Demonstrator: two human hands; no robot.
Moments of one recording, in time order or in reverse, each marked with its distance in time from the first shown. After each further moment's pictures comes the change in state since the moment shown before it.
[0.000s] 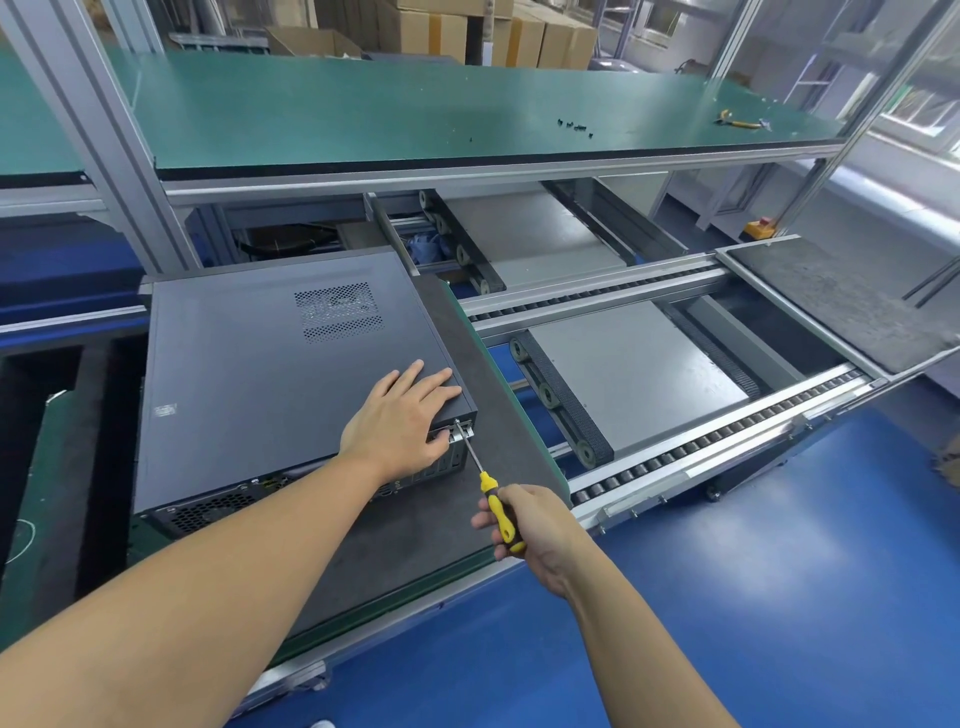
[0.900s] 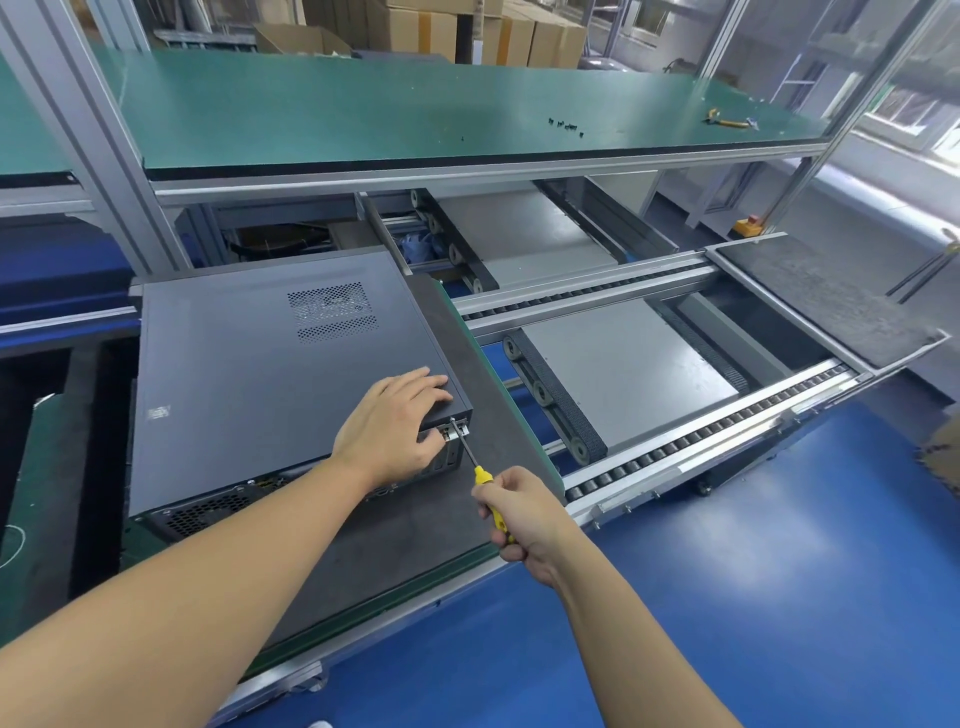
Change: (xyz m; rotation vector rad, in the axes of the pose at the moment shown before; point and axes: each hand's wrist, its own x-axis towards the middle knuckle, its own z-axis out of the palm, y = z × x) left_hand -0.009 0.000 -0.005 -0.216 0.100 0.034; right_hand -0.002 -0.005 0.007 -0.112 0.053 -0.053
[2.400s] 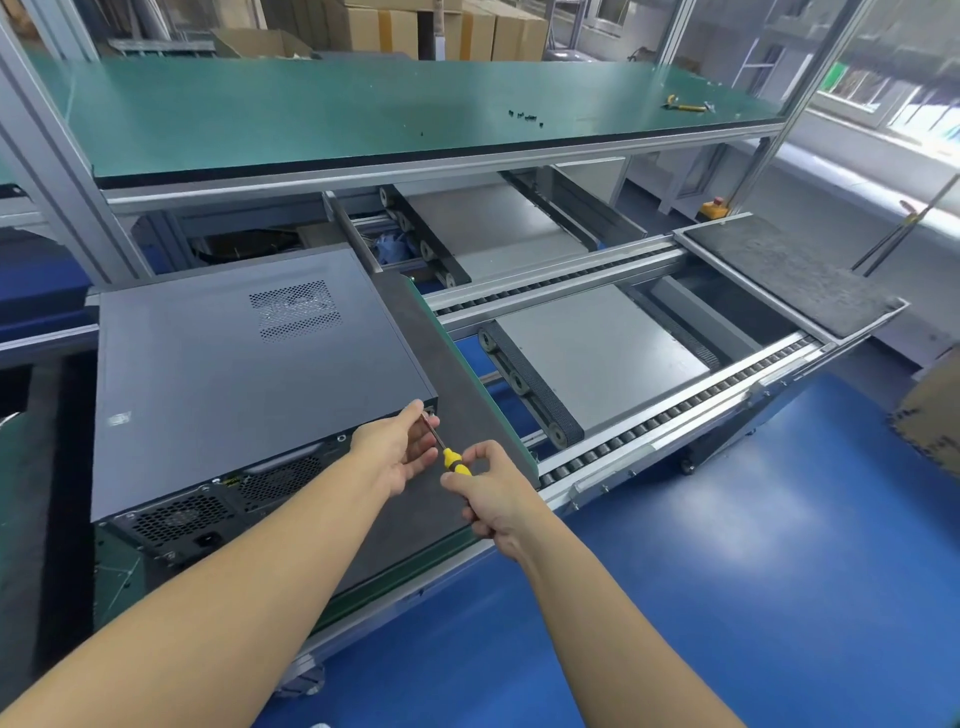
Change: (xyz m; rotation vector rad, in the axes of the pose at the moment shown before) left_hand 0.010 0.066 0.015 -1.514 0.077 -1.262; right_hand -0.008 -0.002 0.000 -0.003 0.066 -0.002
